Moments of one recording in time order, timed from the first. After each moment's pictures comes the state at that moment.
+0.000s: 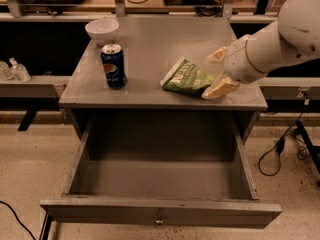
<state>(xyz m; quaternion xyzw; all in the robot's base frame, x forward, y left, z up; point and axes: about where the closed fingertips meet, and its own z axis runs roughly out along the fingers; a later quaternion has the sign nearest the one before) 0.598 -0.145 0.893 -0.67 0.65 -0.03 0.36</state>
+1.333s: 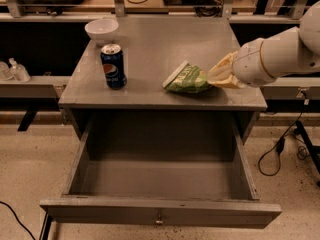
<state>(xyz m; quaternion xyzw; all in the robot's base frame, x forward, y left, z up) 0.592 -0.156 0.894 -0.66 0.63 0.00 0.41</state>
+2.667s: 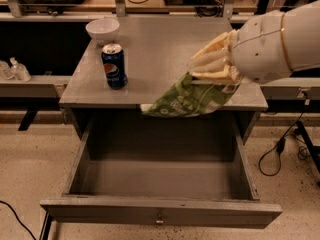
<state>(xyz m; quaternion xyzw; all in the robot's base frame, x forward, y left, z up) 0.484 -0.087 0.998 -0.68 0.55 0.04 0.47</state>
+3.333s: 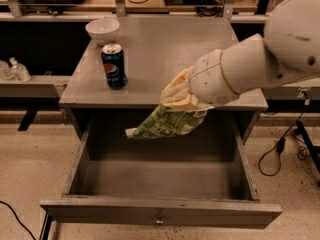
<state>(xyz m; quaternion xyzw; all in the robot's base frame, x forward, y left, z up) 0.495 -0.036 0.914 -0.70 0.58 0.10 0.40</state>
